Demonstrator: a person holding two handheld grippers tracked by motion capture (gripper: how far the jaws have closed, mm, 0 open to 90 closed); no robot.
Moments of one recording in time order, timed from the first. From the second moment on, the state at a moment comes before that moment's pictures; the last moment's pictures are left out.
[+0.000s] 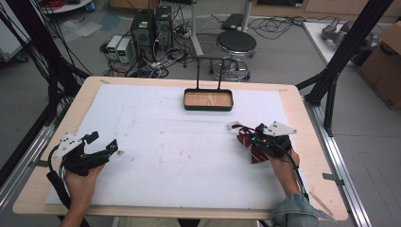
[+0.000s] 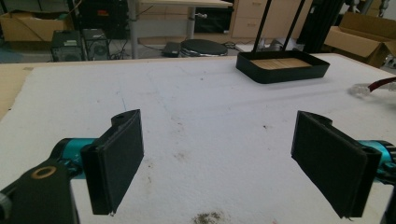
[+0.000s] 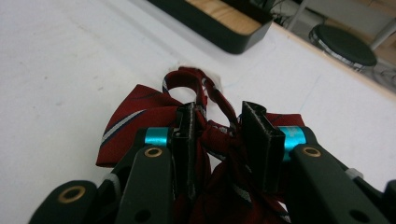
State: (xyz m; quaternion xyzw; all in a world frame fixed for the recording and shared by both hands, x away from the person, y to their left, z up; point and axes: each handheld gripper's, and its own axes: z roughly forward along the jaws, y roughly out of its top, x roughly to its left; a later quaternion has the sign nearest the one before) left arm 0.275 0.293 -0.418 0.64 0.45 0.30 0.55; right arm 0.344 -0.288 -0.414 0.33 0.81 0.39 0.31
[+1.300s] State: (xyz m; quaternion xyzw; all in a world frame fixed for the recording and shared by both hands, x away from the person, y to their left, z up) left arm 0.277 0.293 -0.419 0.64 0.45 0.29 0.55; right arm 0.413 -0.248 -0.313 0.26 0.78 0.43 0.38
